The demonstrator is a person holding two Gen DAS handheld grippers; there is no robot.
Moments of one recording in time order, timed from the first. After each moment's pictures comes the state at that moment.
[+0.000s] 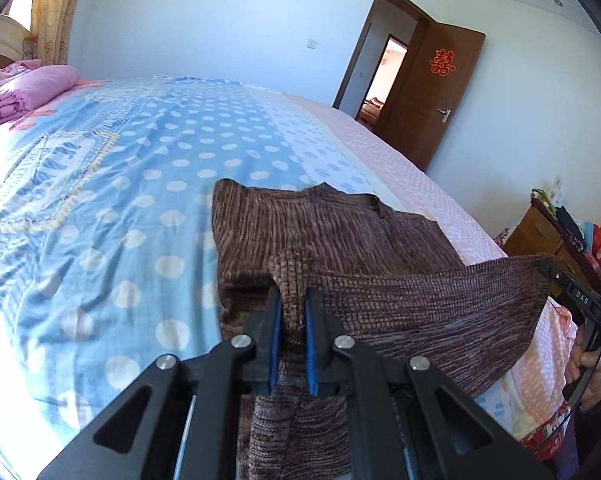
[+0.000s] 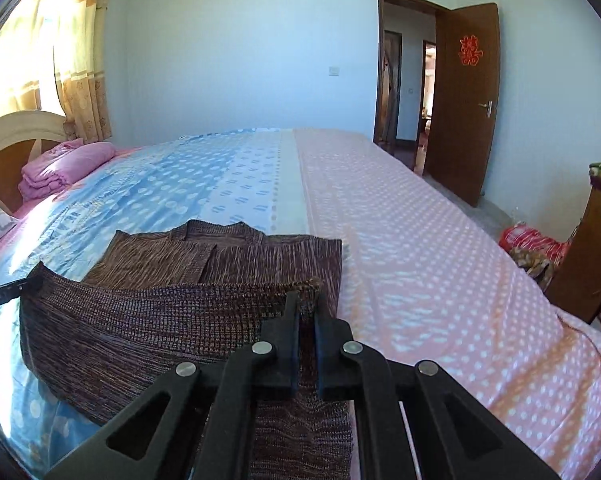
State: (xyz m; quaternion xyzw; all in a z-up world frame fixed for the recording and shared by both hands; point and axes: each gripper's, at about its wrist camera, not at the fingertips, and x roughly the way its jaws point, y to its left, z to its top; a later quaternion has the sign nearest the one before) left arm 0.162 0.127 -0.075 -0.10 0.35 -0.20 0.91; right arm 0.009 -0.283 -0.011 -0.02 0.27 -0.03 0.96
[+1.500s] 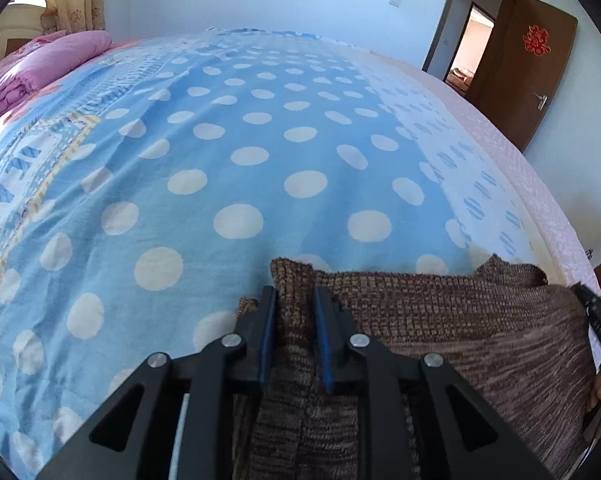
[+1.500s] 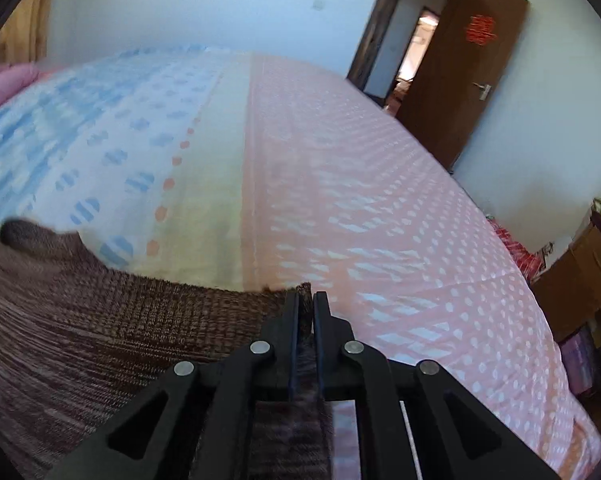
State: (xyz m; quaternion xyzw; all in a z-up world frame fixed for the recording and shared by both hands) left arm 0.381 0.089 -0.134 -0.06 0.43 -0.05 0.90; right arm 0.266 -0.321 -0.084 -0.08 0.37 -0.14 0.92
